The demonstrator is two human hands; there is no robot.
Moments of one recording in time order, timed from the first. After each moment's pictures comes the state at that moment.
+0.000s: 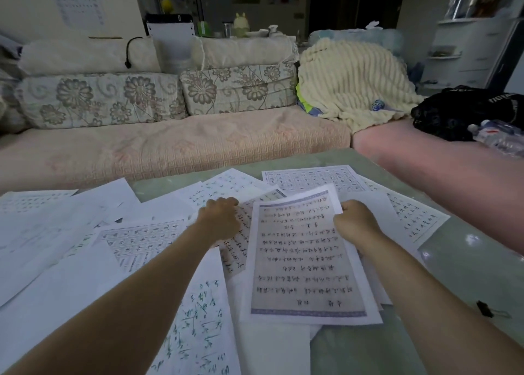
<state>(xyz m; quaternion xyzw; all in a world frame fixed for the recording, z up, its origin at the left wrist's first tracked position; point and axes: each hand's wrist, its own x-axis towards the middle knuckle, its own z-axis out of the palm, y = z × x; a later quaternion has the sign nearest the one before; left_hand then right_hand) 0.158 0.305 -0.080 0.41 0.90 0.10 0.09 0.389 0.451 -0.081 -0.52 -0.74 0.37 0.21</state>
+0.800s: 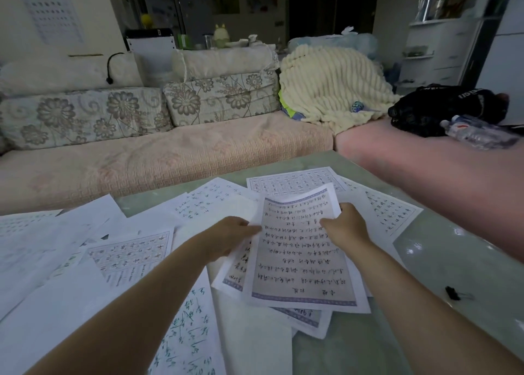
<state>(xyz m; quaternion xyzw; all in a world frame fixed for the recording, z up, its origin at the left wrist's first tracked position) 0.211 0.304 -0.065 0.32 0.79 0.34 0.39 0.410 0.457 -0.097 -0.54 -0.68 0.41 0.29</state>
